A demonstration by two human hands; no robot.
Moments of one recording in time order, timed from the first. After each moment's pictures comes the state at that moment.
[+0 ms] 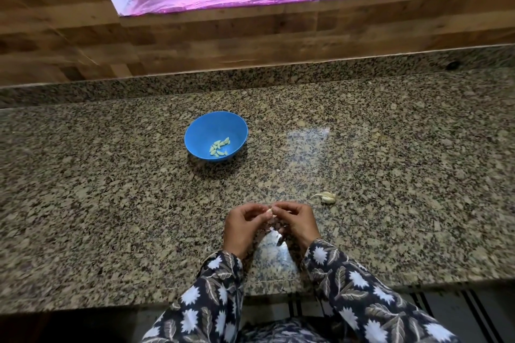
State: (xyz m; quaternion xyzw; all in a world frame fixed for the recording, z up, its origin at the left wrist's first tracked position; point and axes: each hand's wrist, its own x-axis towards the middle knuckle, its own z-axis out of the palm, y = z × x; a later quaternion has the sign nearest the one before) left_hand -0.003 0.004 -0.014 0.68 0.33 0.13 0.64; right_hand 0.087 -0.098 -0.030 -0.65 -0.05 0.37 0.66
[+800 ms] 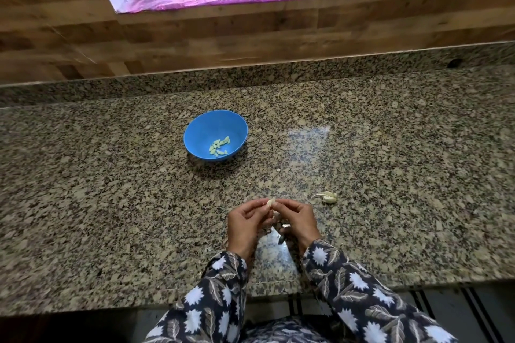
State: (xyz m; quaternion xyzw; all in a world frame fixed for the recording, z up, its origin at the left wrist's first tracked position) left_hand 0.004 -0.006 -0.012 0.51 0.35 0.17 0.77; right_hand 0.084 -0.096 -0.020 -0.63 -0.01 0.37 0.68
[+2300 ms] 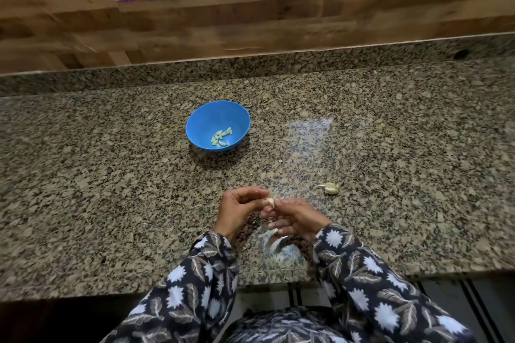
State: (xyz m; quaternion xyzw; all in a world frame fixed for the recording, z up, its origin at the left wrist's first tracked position) left_hand -0.004 0.022 -0.005 0.63 0.26 0.15 0.71; right_hand 0.094 -0.108 -0.007 -0.51 -0.05 0.61 0.61
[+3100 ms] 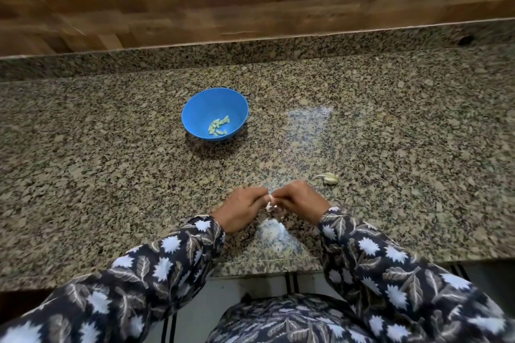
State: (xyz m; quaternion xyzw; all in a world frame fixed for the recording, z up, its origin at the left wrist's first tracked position) left_hand -0.004 0.032 -0.003 0.91 0.08 -0.08 0.39; right_hand 0.107 -0.109 -0.007 -0.78 -0.49 0.25 0.29
